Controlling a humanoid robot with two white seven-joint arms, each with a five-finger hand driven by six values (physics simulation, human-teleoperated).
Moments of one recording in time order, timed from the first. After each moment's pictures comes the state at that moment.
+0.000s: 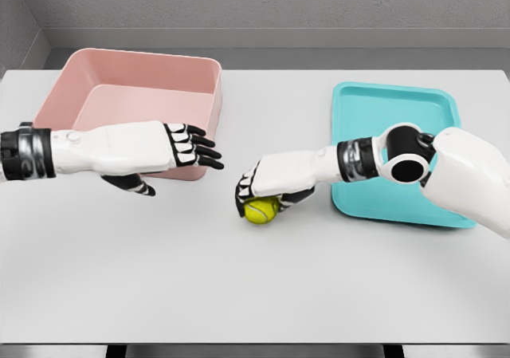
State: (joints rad) left arm -0.67 0.93 -0.75 -1.76 -0.22 -0.61 -0.47; right arm -0.94 -0.57 1.19 -1.42 0.24 -0.61 0.49
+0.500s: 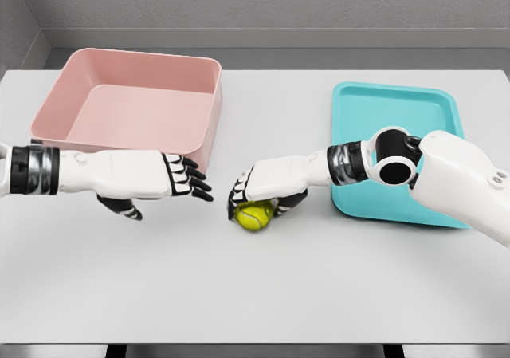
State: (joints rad) left arm -0.66 0.94 -0.78 -1.76 -0.23 -0.61 -0.61; right arm -0.94 -0.53 1.21 -1.38 0.25 -0.59 0.50
